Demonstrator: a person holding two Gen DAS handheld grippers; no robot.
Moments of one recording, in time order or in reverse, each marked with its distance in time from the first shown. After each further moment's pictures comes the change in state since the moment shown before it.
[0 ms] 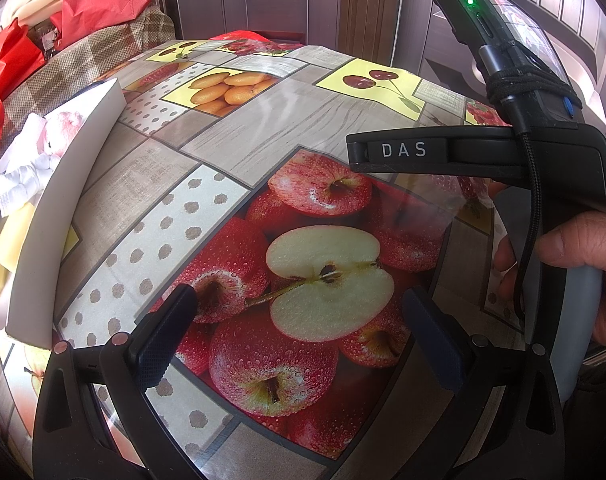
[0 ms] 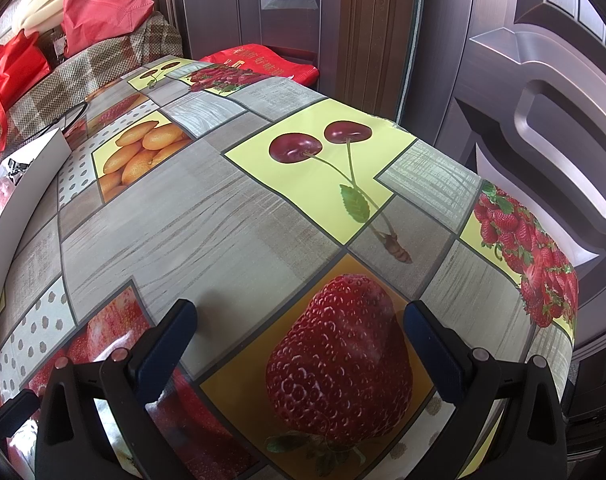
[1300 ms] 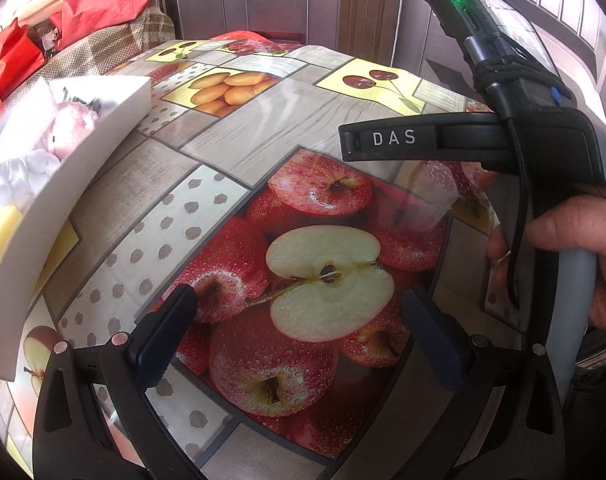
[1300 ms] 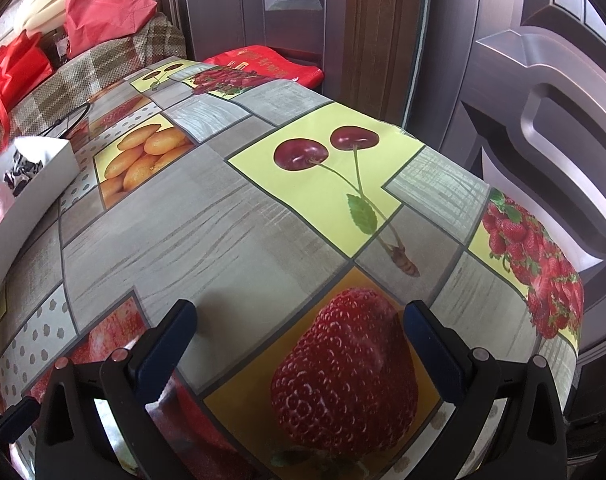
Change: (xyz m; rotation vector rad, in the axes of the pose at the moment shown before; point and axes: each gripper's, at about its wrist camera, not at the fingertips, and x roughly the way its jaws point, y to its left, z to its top) left arm 0.000 0.000 0.000 0.000 0.000 0.000; right arm 0.005 0.004 0.006 -0.018 -0.007 0.009
